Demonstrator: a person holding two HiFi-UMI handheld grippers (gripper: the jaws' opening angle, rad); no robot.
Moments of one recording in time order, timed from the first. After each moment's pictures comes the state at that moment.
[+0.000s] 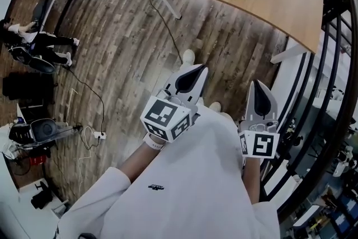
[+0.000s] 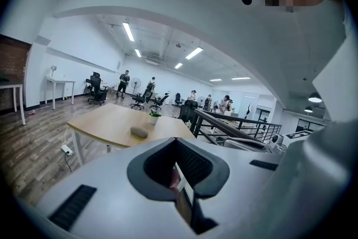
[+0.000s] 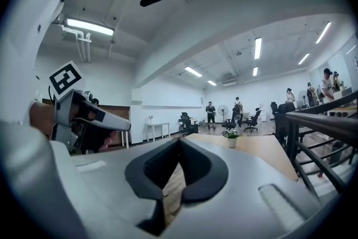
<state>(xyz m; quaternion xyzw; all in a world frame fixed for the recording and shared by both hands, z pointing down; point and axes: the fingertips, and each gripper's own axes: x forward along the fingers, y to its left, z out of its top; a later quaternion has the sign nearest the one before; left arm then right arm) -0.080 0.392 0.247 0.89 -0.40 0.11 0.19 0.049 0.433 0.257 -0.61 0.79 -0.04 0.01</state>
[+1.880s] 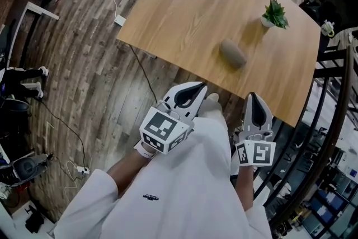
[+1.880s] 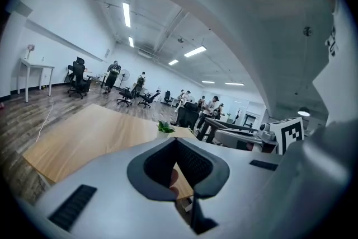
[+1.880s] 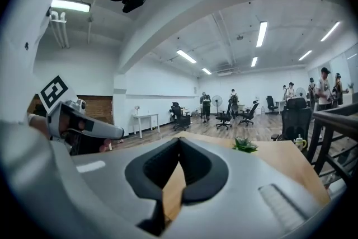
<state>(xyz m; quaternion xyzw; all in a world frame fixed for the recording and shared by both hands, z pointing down) -0.075 -0.026 0.275 0.92 -0.31 0.10 0.22 0.056 0.007 0.264 -0.64 0.76 -0.08 -0.03</state>
